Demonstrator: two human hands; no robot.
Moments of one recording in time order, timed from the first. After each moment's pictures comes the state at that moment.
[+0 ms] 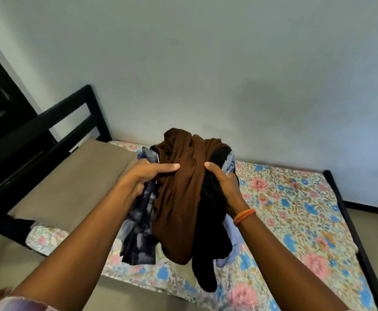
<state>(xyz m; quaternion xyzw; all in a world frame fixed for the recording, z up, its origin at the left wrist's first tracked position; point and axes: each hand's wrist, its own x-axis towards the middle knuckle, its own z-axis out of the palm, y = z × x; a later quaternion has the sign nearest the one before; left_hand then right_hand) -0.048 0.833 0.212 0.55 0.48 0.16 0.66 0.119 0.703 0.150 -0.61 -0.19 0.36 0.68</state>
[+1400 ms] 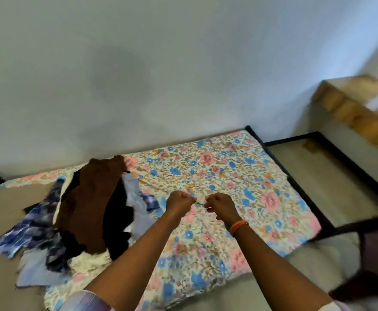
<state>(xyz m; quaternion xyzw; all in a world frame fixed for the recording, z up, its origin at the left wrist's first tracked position) 0.041 0.873 0.049 0.71 0.34 -0.09 0.61 0.092 0.727 0.048 -0.82 0.02 0.26 0.51</state>
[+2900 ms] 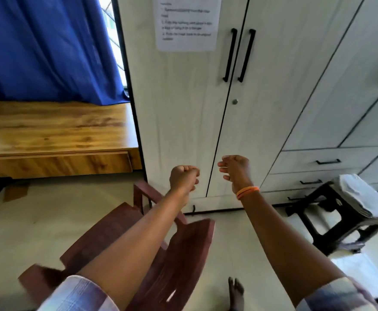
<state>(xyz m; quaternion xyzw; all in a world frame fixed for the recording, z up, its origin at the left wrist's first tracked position) 0.141 -0.367 0.144 0.69 -0.16 -0.38 0.59 0.034 -0.479 0.136 -0.52 0.51 -0.37 0.58</state>
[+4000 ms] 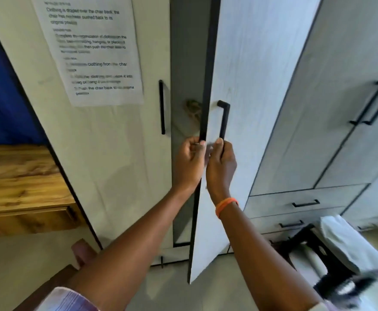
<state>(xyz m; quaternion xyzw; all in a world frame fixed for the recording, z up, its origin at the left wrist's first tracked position) 0.047 -0.654 0.271 0.63 -0.39 -0.14 0.66 -0.005 -0.698 0.254 -0.59 0.38 -0.60 0.39</state>
